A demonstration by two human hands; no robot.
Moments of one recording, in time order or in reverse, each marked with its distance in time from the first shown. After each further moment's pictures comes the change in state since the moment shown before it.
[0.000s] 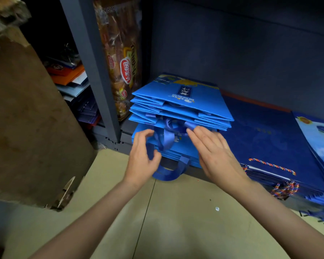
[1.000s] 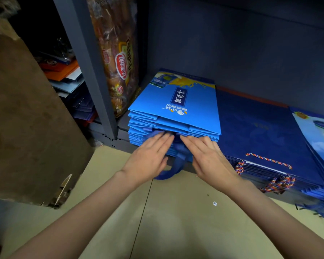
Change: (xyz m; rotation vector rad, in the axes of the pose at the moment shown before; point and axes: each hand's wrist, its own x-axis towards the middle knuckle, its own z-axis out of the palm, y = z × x) left_hand 0.009 0.008 0.000 0.859 -0.428 0.498; right_hand -0.010 -0.005 0.018 0.101 0.015 -0.010
